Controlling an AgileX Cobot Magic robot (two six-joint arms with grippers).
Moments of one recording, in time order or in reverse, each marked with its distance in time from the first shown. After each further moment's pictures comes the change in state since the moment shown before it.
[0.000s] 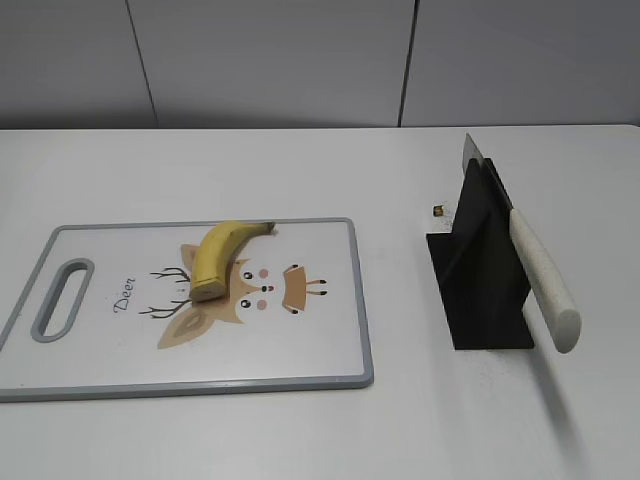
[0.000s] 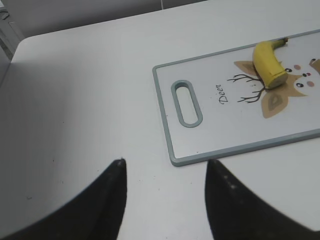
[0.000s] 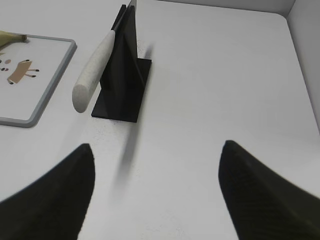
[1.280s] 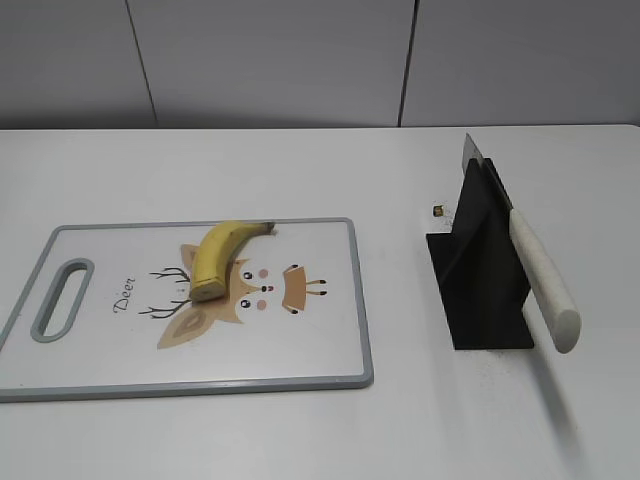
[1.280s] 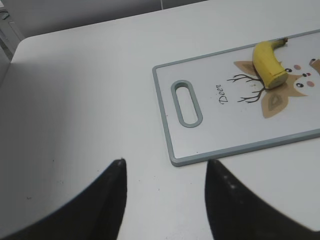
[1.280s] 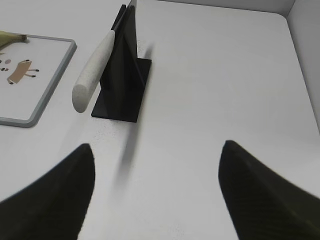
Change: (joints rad) left arm 0.000 0.000 0.000 0.000 0.000 0.000; right arm 0.000 0.000 0.000 0.001 0.000 0.000
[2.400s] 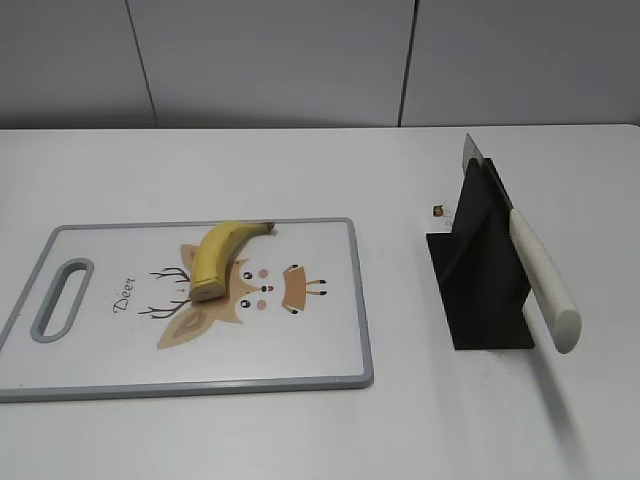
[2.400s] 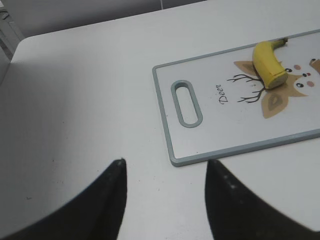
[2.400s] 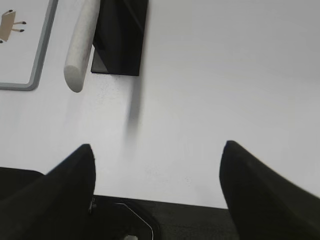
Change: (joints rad) left arm 0.000 0.000 0.000 0.000 0.000 0.000; right arm 0.000 0.461 -0.222 -0.008 0.131 0.096
